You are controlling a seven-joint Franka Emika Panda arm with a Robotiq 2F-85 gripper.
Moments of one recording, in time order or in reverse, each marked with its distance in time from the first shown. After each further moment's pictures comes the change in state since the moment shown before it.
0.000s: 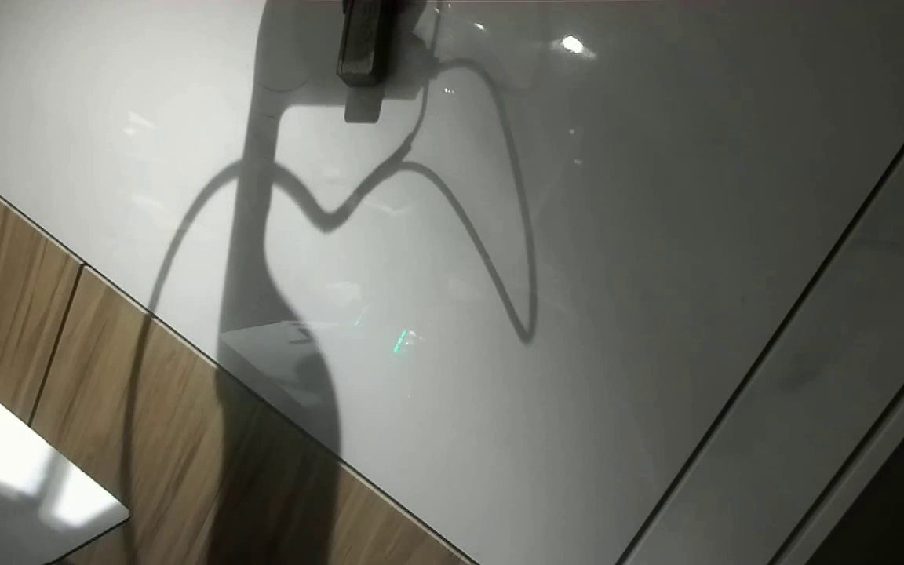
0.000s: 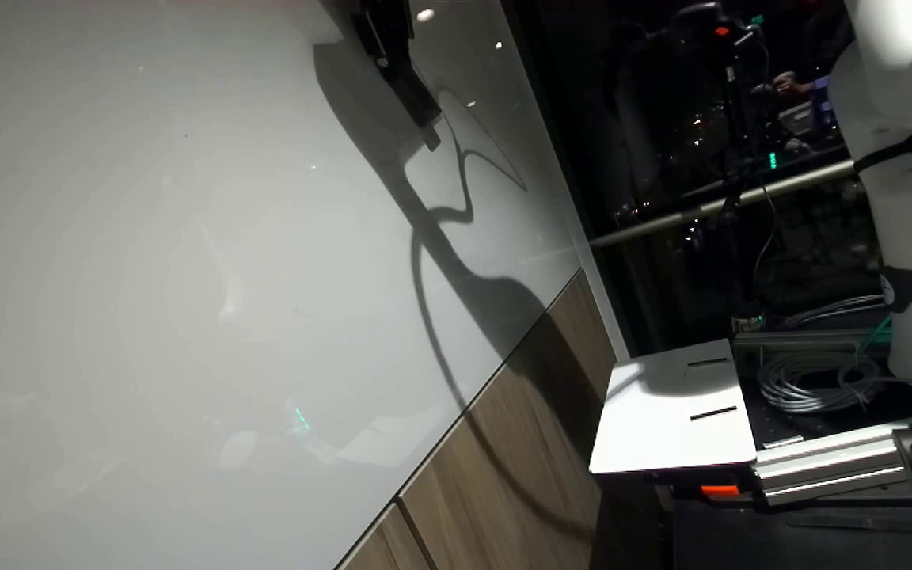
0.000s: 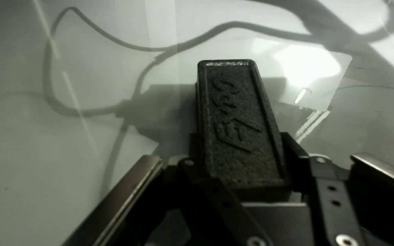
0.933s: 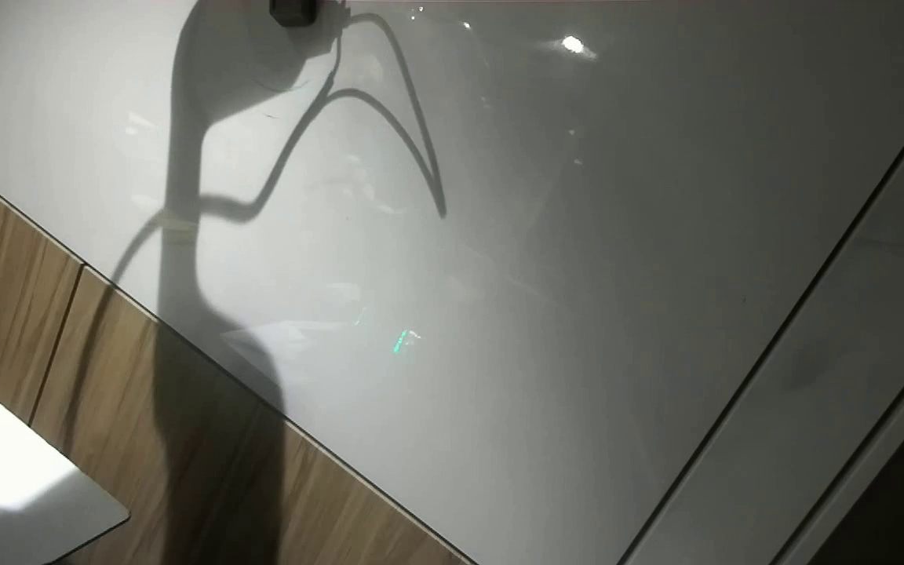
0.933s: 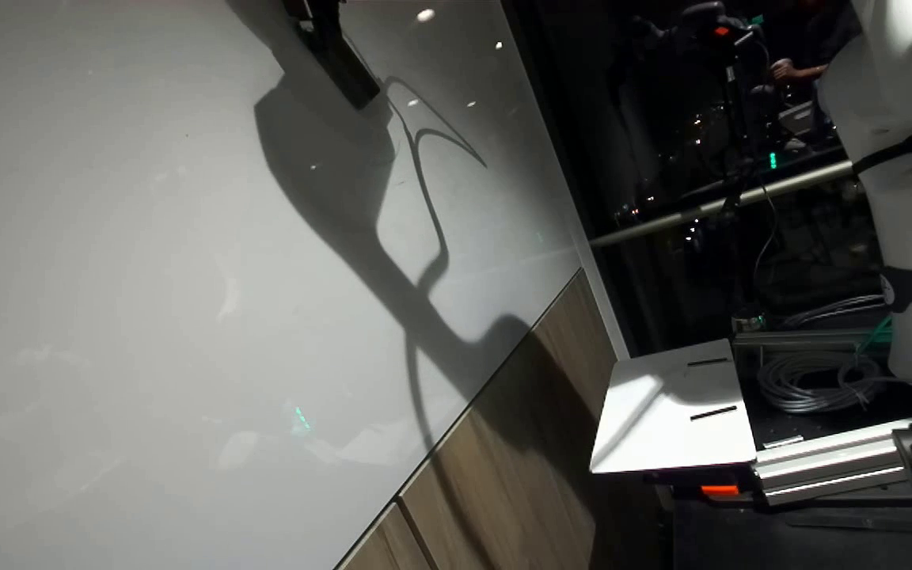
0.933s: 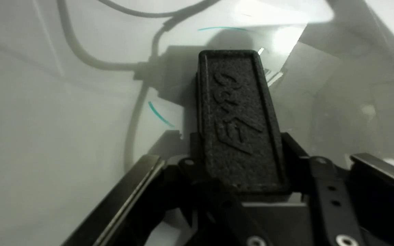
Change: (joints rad) arm 0.102 -0.003 0.172 0.040 -0.107 0.033 0.082
